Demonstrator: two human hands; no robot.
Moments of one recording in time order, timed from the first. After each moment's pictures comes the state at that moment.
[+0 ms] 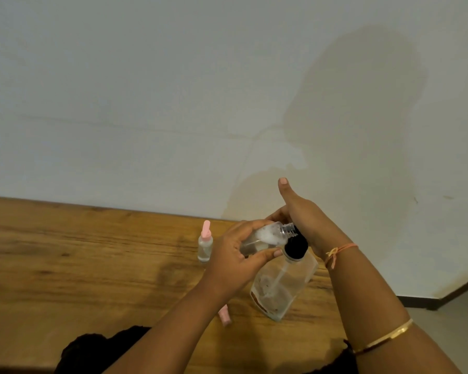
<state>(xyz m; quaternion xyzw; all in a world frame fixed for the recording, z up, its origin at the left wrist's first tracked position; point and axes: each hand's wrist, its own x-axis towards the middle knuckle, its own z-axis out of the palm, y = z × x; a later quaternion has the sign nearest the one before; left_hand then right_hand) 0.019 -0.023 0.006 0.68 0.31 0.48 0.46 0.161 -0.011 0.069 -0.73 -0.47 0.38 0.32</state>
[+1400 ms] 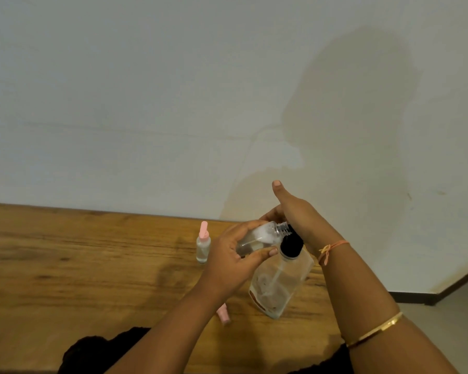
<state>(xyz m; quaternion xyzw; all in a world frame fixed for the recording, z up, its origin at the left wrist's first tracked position) 0.019 -0.025 0.005 0.68 0.31 0.48 0.46 0.159 -0.014 0.070 -0.73 -0.47 0.38 0.33</state>
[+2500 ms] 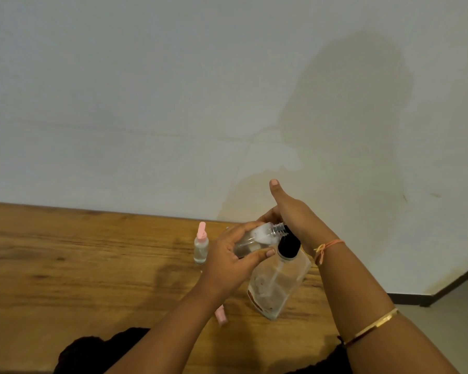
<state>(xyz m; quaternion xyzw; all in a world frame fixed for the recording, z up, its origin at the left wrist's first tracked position) 0.021 -0.023 -0.001 0.66 0.31 0.48 0.49 0.159 -0.010 0.067 -0.73 -0.48 0.37 0.32</state>
